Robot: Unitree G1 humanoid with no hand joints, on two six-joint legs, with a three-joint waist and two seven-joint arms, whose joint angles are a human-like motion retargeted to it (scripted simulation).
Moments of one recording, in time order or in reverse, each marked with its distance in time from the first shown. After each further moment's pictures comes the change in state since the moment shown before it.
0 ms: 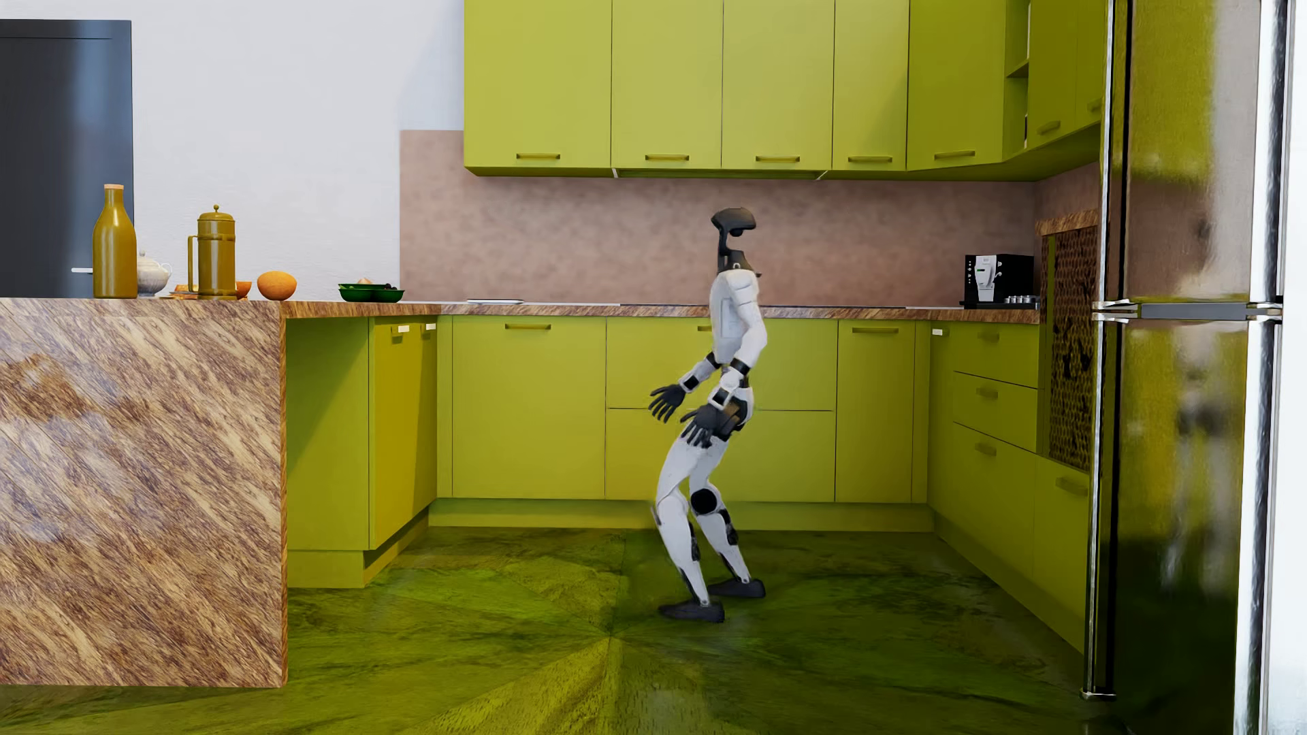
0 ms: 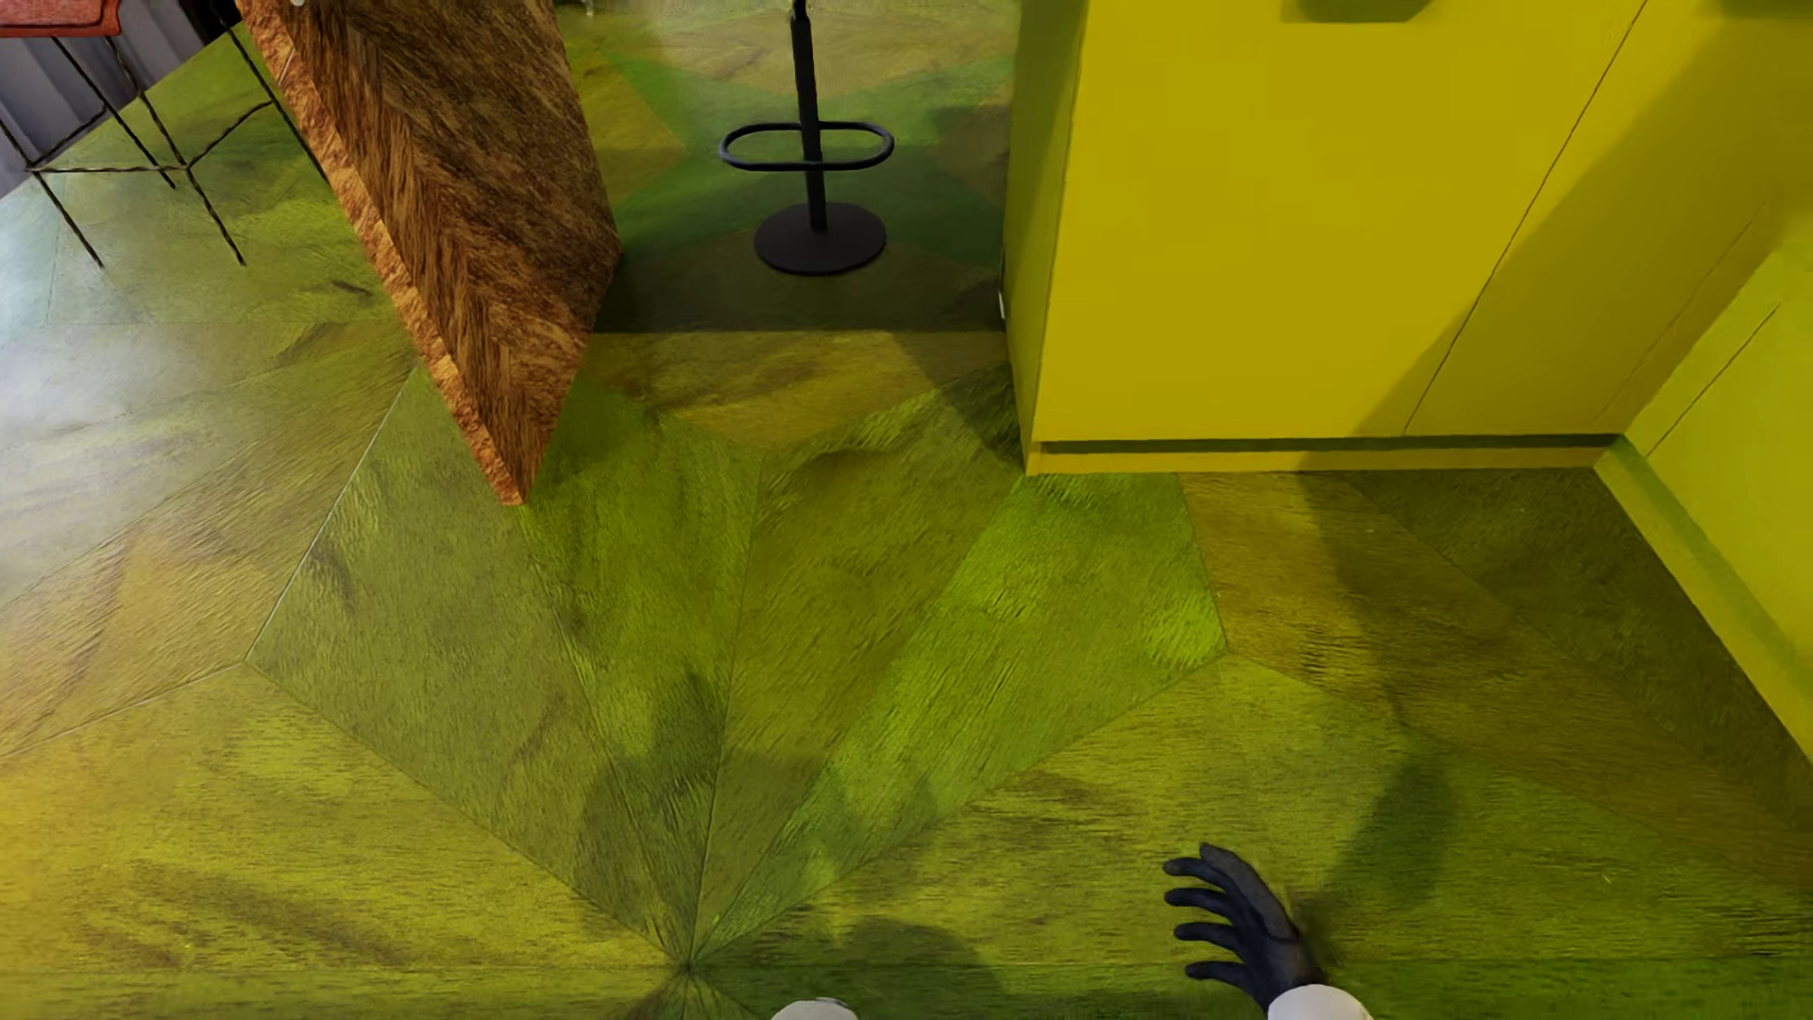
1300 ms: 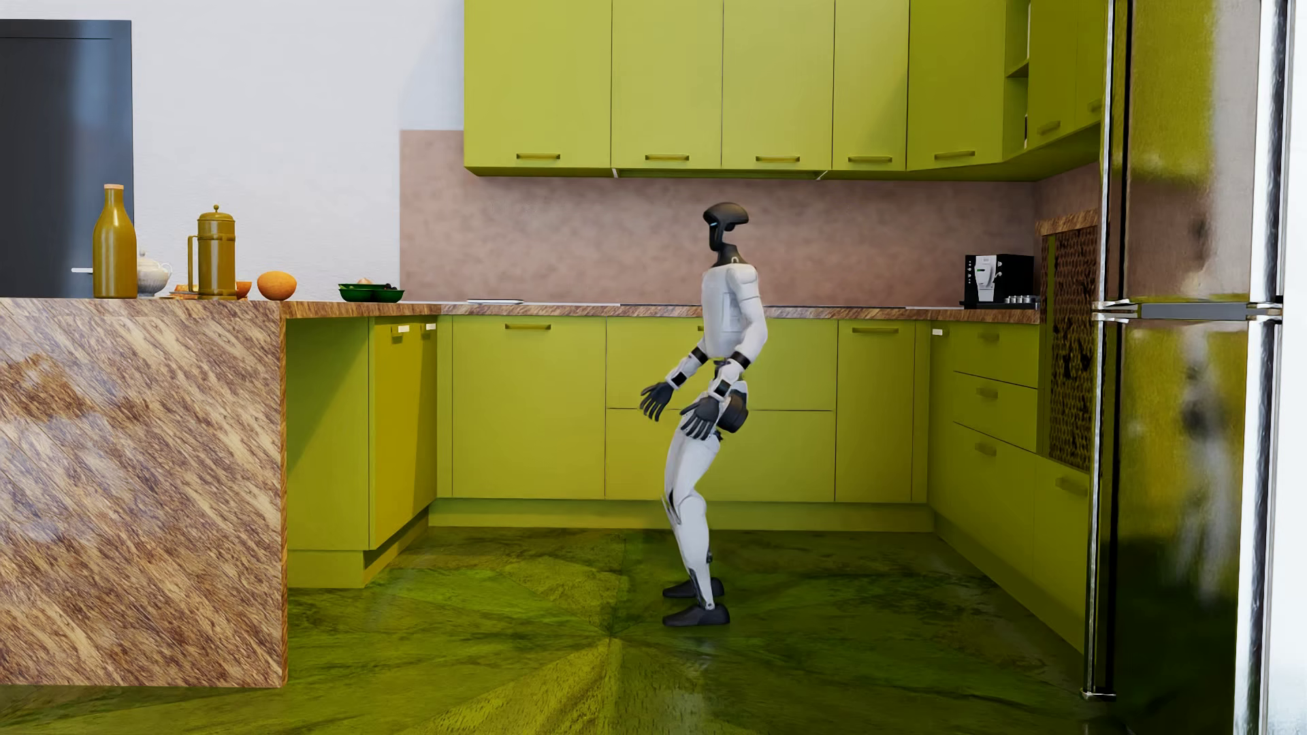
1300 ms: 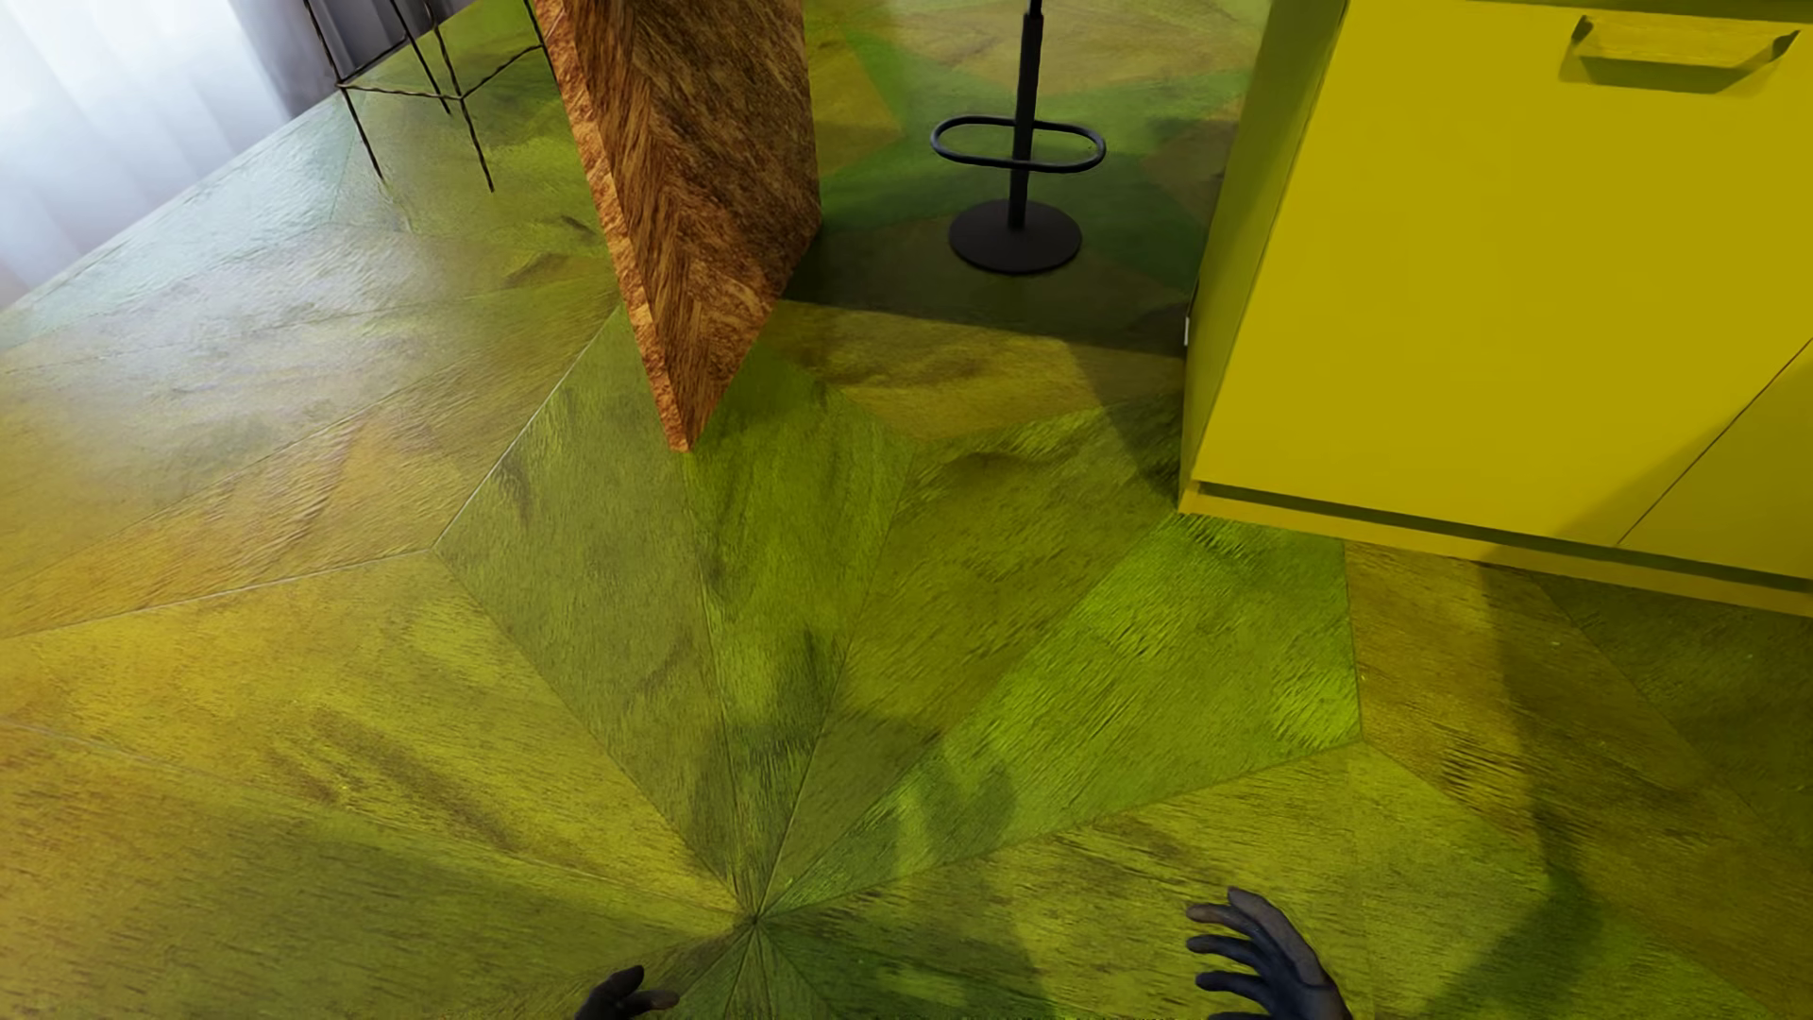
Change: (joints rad) body 0.095 -0.030 -0.108 -0.026 0.062 -0.027 -0.002 0.077 0.021 -0.268 -0.124 -0.096 0.057 0.256 0.145 -0.043 -0.011 0.035 -0.046 0.007 -0.058 -0.027 0.008 0.042 0.009 0.095 -0.002 -0.038 0.080
